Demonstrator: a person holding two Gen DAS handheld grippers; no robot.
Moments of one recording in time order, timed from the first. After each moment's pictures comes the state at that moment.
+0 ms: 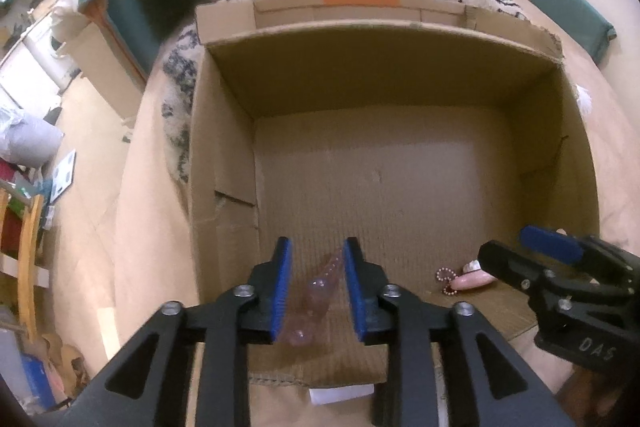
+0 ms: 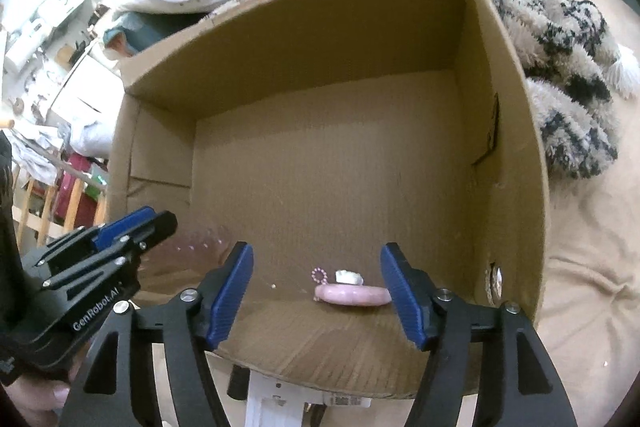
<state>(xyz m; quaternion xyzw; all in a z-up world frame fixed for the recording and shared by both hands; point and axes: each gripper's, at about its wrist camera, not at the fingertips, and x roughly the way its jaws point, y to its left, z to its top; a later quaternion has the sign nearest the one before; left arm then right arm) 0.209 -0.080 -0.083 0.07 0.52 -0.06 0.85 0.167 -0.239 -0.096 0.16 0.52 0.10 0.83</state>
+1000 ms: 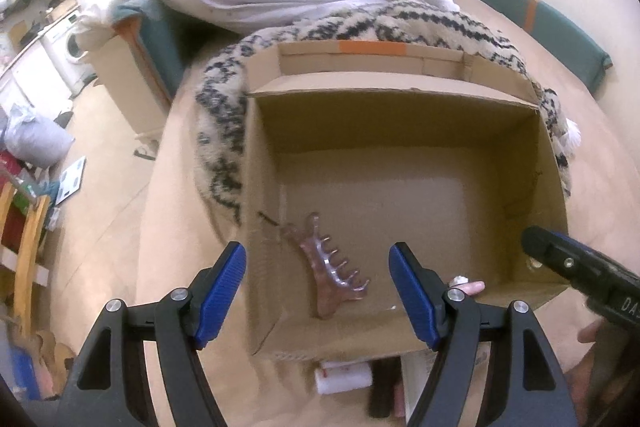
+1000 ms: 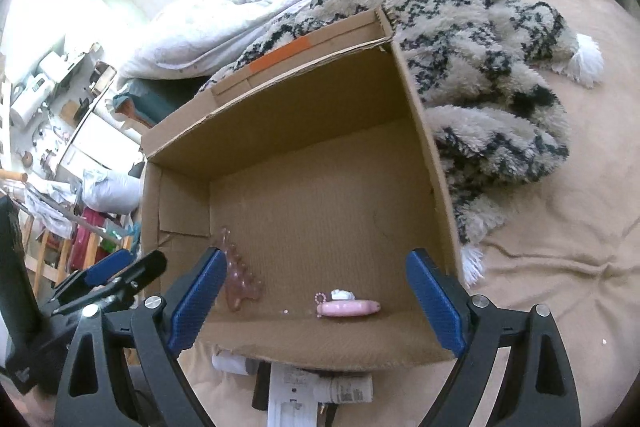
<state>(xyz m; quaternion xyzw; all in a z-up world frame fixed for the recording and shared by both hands) 0.188 -0.061 -0.042 0.04 0.47 -0.04 0.88 0.146 -0.271 -0.064 0.22 0.46 0.07 0.86</state>
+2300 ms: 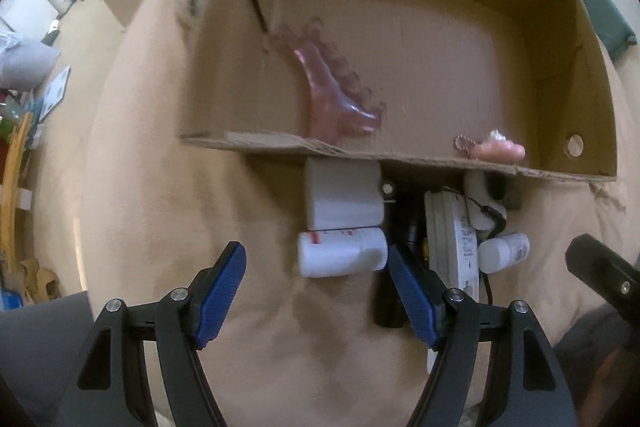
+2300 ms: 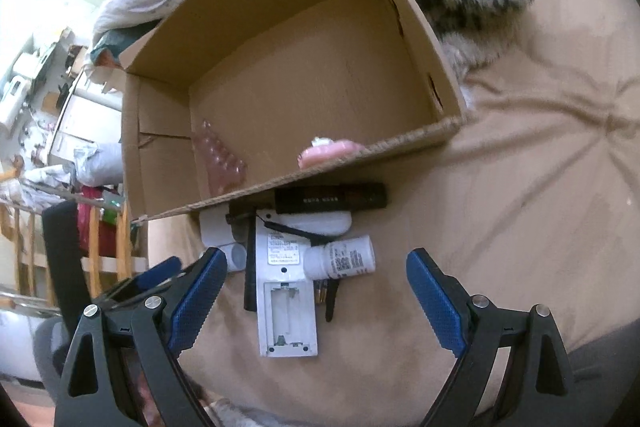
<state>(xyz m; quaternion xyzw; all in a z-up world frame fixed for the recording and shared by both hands) 0.135 -0.057 -0.143 0.00 0.63 -0.04 0.78 0.086 -0.259 -0.120 0.28 0.58 0.07 0.76</state>
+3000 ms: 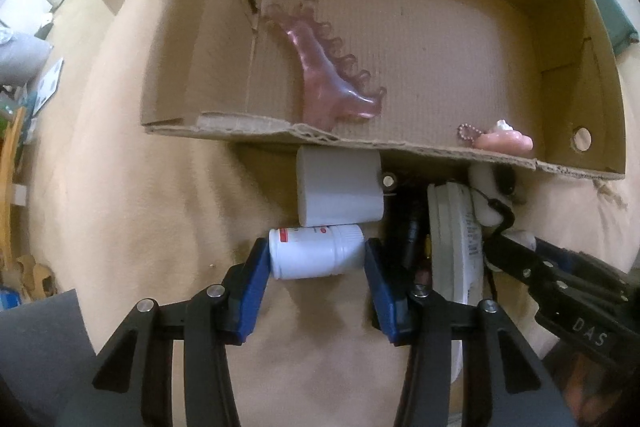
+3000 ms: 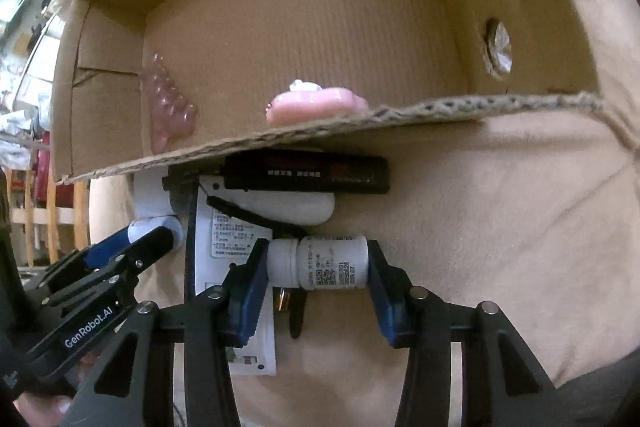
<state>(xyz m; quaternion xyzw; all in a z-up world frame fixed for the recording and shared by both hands) 0.138 -0.058 -0.157 0.00 0.64 -0.04 0.77 0.111 -0.219 -0.153 0.15 0.64 0.06 0.75</state>
